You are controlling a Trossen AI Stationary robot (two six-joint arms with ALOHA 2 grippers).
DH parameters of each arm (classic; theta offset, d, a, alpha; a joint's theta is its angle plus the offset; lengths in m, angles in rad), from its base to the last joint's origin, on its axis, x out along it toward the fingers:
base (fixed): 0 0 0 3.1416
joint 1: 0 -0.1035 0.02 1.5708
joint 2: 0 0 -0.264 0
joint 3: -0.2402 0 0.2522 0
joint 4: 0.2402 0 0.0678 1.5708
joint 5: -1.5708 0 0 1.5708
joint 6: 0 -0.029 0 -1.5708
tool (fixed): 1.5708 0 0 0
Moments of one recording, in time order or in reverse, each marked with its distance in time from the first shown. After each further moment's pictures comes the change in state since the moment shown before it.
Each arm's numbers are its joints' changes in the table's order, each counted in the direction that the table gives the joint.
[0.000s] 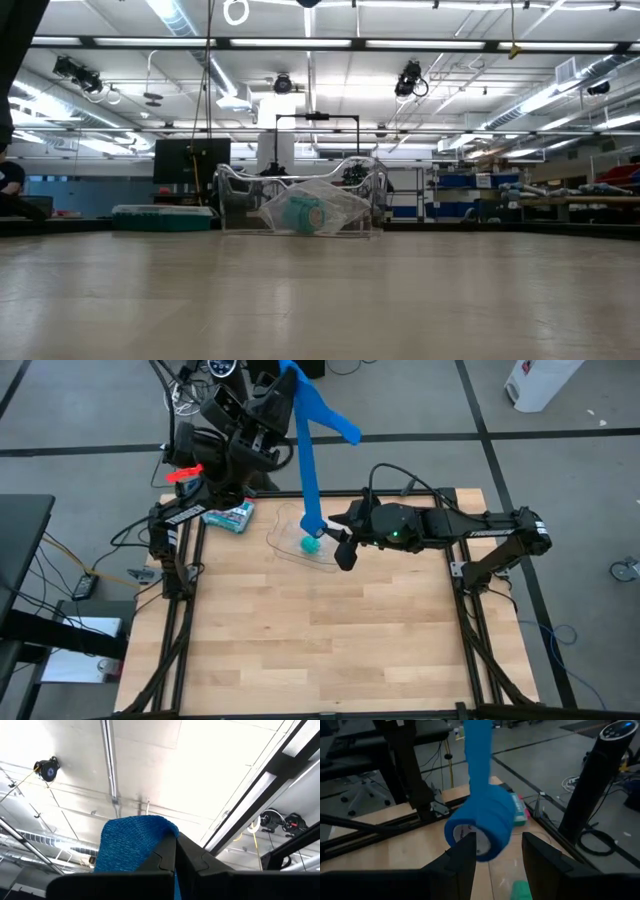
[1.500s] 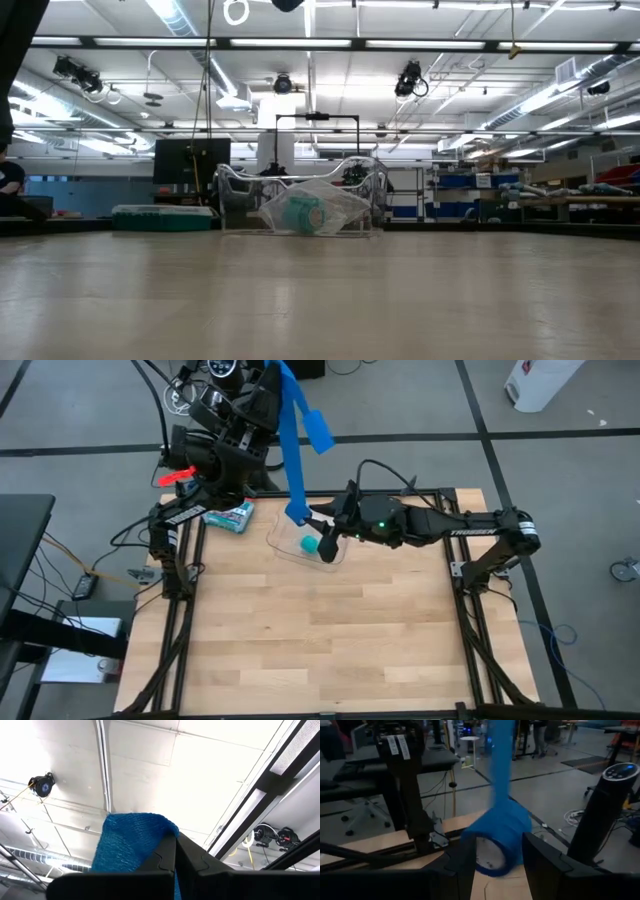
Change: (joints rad) left arm 0.000 0.000 0.000 -0.091 -0.003 -0.001; right arm 0.068 0.096 0.000 -0.277 0.075 0.150
